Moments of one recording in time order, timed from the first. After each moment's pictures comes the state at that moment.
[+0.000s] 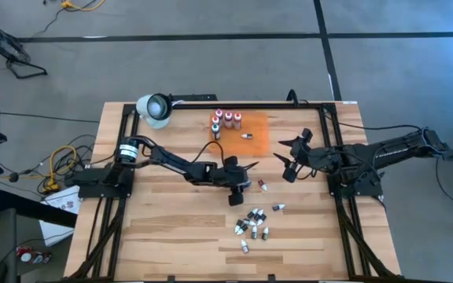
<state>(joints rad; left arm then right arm) -0.05 2.10 1.17 0.25 -0.15 -0.07 0.17 0.84 0.57 -0.23 0.63 0.04</state>
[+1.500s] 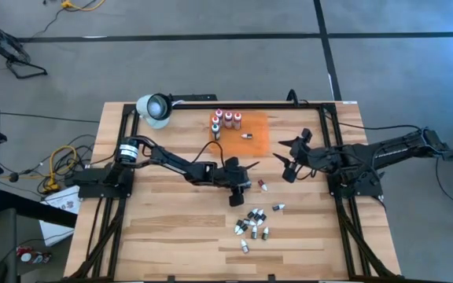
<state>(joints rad) -0.05 2.11 1.16 0.29 -0.12 -0.09 0.17 0.85 0.57 -0.23 0.63 0.05</state>
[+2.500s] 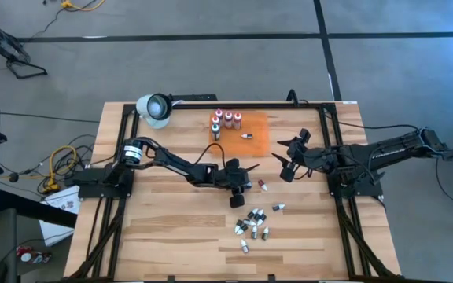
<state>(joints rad) -0.05 2.14 1.17 0.31 -0.12 -0.09 0.15 0.89 0.57 -0.22 0.63 0.05</state>
